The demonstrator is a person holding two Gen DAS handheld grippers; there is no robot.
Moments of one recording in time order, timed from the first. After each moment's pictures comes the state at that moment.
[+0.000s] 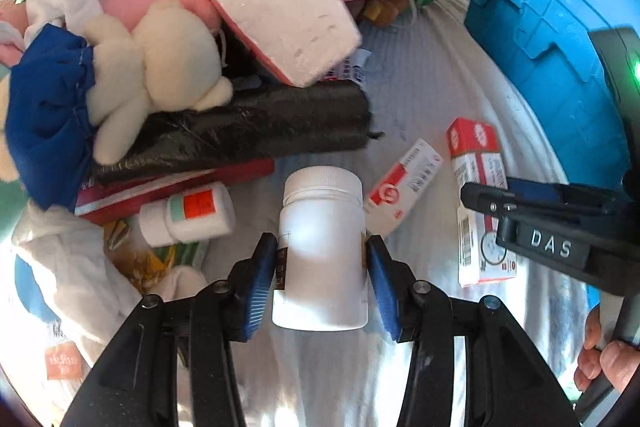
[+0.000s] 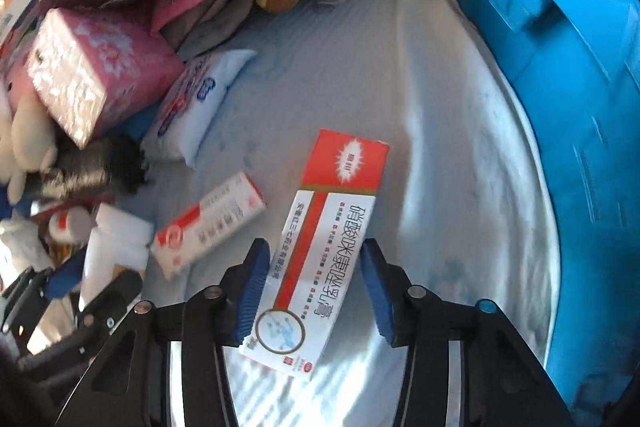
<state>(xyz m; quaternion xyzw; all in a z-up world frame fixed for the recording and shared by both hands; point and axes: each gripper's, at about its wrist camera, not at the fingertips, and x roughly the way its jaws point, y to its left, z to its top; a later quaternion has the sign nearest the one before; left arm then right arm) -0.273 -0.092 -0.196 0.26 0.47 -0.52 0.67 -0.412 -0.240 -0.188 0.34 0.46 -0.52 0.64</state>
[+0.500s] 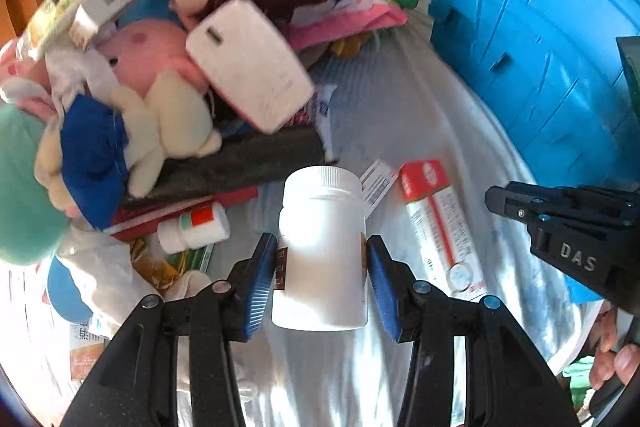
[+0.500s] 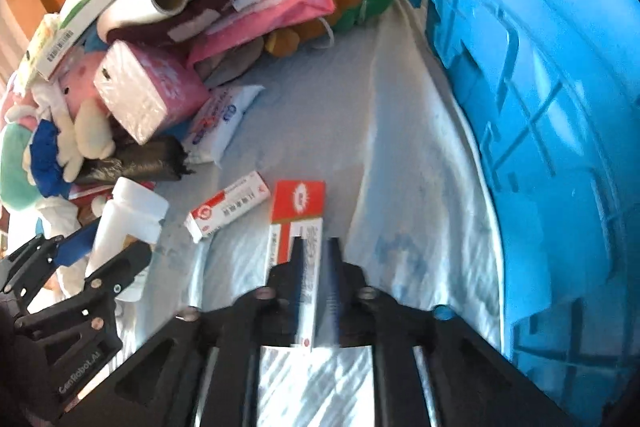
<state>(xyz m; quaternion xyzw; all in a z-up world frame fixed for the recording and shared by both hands) -0.286 -0.086 -0.161 0.26 0.43 -0.54 0.67 -0.425 -0.195 -0.134 0.31 0.43 -0.53 0.66</state>
